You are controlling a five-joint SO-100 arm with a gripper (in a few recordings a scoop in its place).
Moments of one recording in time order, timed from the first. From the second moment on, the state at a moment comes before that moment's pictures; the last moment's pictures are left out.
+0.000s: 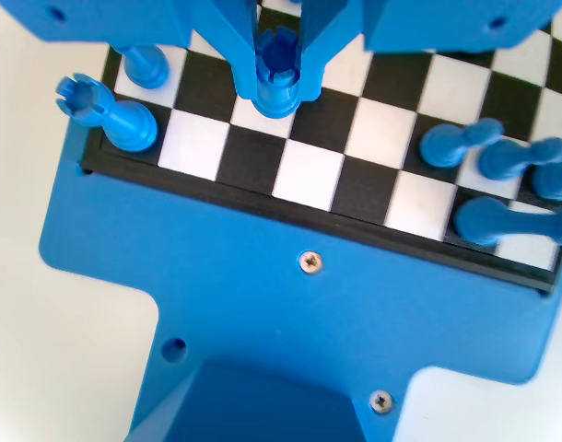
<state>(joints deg) -10.2 87.5 131.0 55.4 -94.4</state>
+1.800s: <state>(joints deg) -1.9 88.7 136.2 46.5 -97.5</state>
